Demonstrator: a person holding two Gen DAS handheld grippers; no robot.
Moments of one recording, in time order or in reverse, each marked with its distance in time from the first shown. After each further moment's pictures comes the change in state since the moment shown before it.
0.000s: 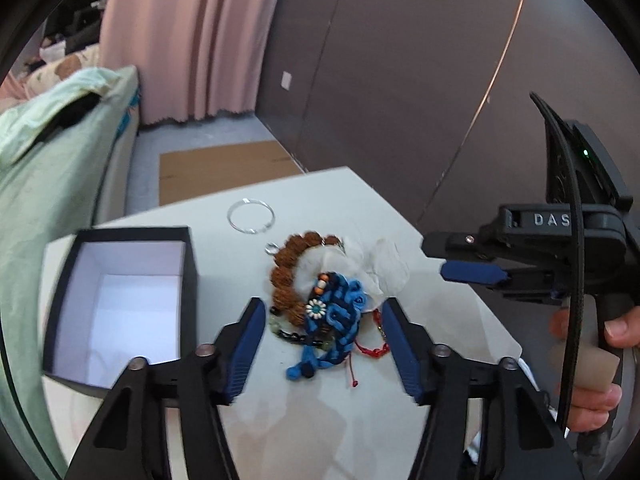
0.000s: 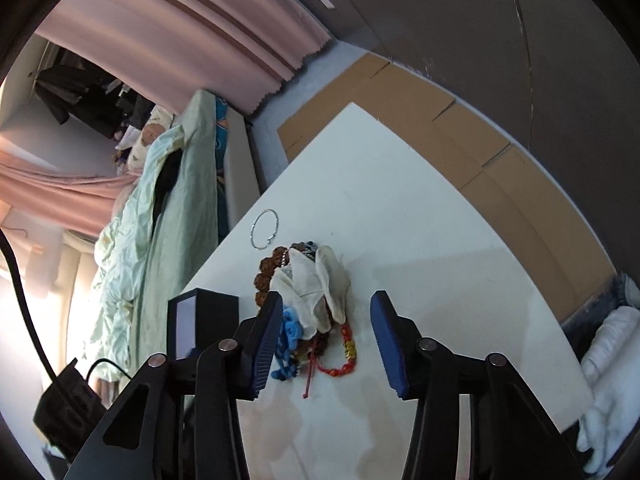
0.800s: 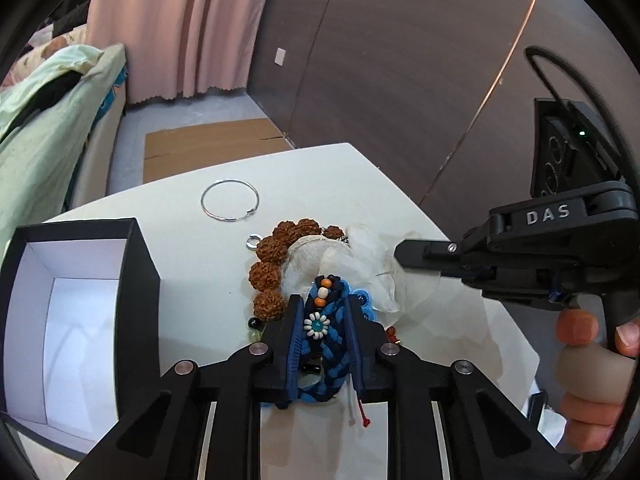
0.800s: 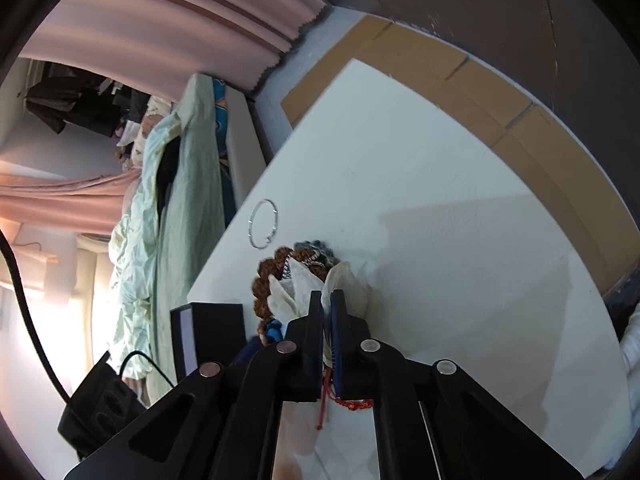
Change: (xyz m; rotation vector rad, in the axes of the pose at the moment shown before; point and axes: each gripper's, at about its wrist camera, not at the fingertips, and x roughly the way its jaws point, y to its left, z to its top) left arm 0.045 0.007 0.005 -0.008 0.057 -0.023; right arm 0.036 -0.003 0.013 0.055 0.090 0.097
